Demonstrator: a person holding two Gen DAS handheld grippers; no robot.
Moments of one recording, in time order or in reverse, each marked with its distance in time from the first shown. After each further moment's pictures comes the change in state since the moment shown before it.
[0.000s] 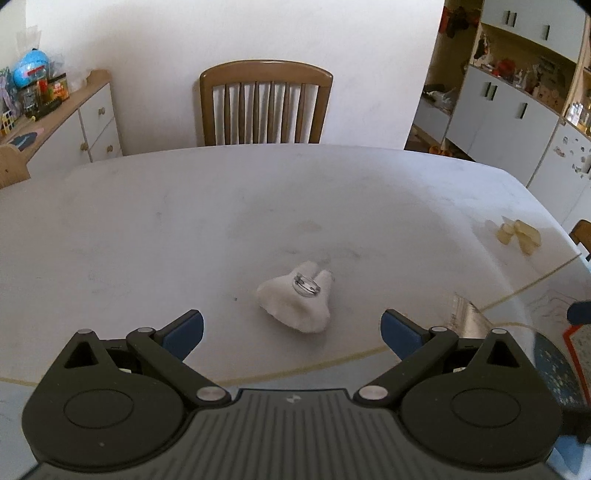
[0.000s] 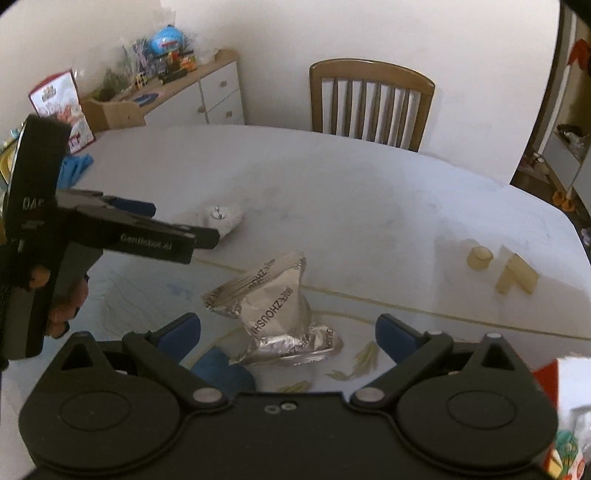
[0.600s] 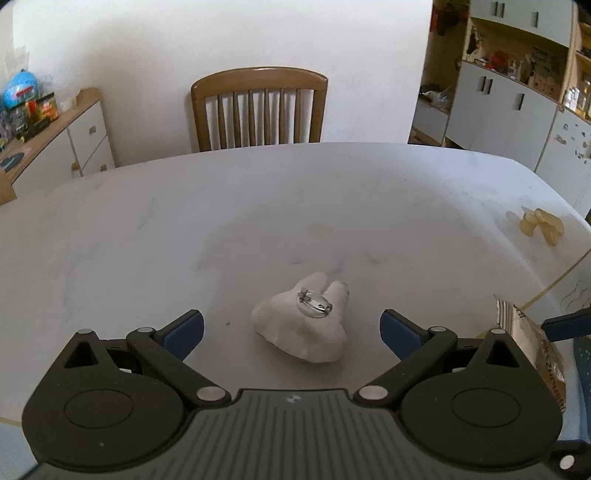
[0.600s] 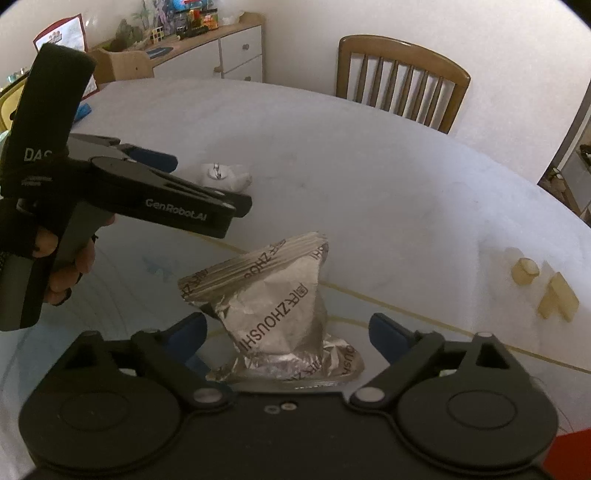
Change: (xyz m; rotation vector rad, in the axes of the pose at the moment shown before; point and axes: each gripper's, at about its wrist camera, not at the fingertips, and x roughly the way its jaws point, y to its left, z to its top) left arm 0.031 -0.007 -0.009 0.076 -0.050 0.025; right arm 0.055 0.012 -0.002 -0.097 0.081 0.019
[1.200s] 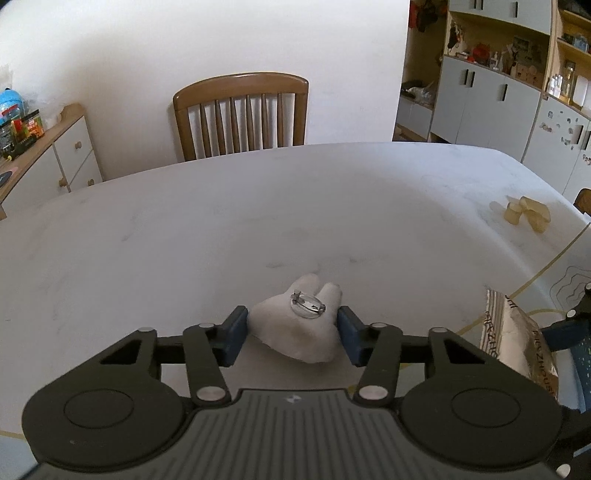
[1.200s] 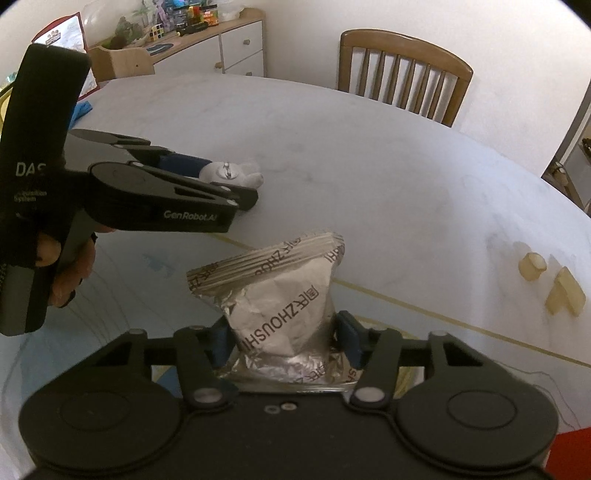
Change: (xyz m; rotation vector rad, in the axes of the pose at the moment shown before) left arm -0.004 -0.011 0.000 0.050 -0.009 -0.026; right arm 0.001 0.000 0.003 0.022 0.016 0.004
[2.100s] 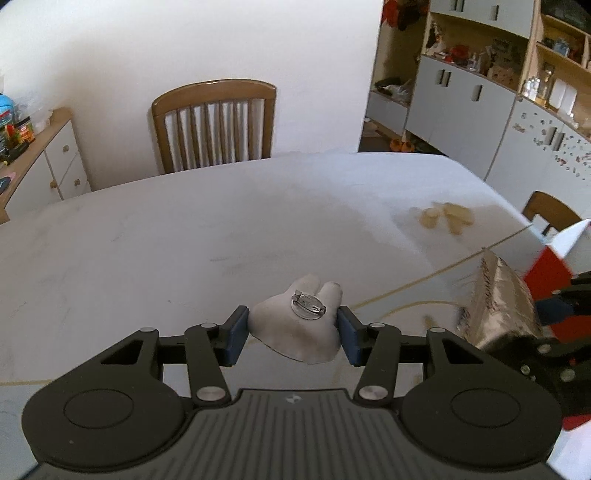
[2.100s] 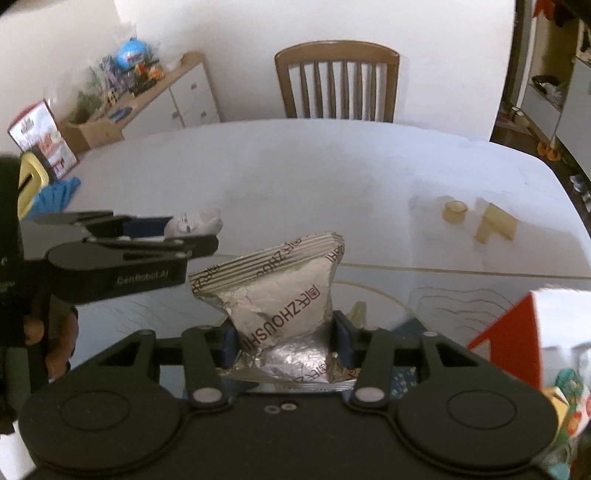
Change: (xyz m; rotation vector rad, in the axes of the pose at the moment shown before) left arm -0.090 -0.051 0.014 -0.004 0.031 -0.079; right arm -0.094 -0.042 -0.007 0.275 -0.067 0.007
